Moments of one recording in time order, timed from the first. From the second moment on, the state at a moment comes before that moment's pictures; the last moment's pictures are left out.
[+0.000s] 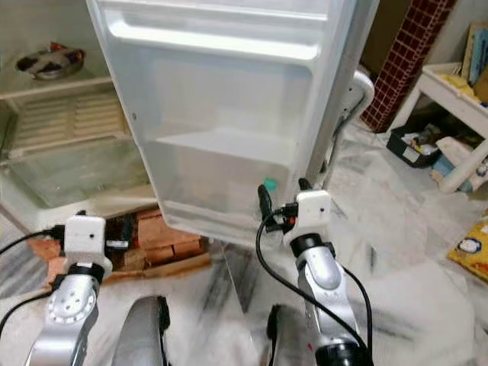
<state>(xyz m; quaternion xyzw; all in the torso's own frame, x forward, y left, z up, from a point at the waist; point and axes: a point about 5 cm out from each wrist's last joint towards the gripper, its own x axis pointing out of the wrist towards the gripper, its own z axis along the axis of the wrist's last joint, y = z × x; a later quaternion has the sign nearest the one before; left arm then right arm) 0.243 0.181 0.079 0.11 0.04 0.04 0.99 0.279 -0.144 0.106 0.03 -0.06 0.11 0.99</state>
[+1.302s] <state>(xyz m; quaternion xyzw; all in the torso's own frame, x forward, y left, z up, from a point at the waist) 0.248 0.174 0.073 0.11 0.05 0.04 0.99 0.269 -0.153 0.104 0.04 -0.03 0.10 0.99</state>
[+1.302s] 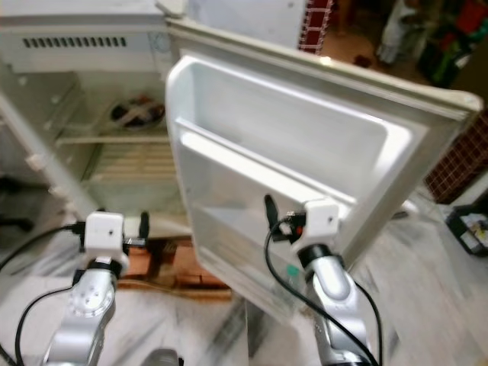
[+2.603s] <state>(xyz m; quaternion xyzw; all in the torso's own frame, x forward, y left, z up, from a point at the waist) 0.249 0.192 0.078 0.12 0.06 0.05 0.99 0.277 -0.154 0.100 0.03 -0.02 0.08 1.00</state>
